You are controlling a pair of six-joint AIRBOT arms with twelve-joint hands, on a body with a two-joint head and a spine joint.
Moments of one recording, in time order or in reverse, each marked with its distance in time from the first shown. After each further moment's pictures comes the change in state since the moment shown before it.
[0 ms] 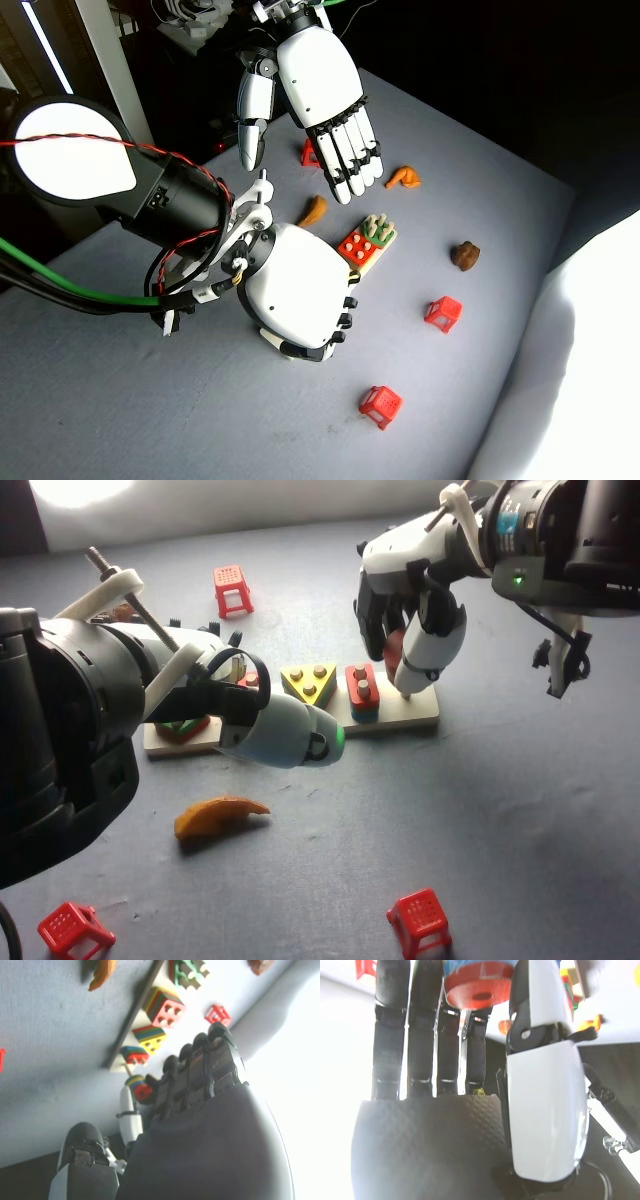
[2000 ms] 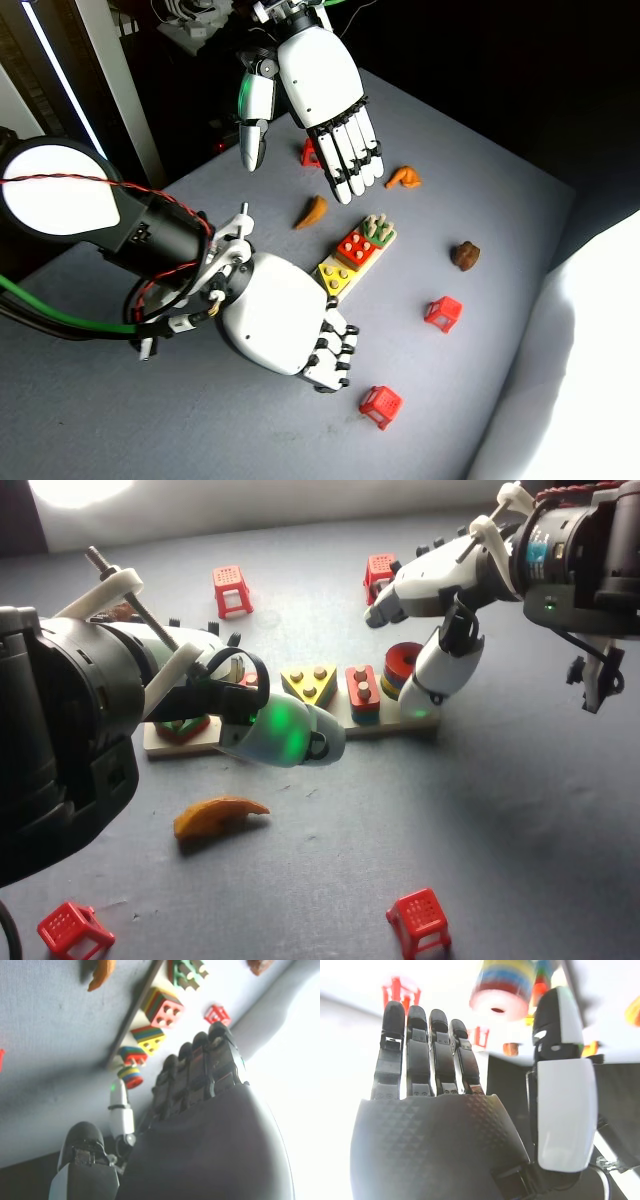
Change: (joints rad) left arm 0.000 0.000 0.002 0.000 0.000 0.000; right arm -0.051 0.040 -0.015 -0.033 0.003 -0.008
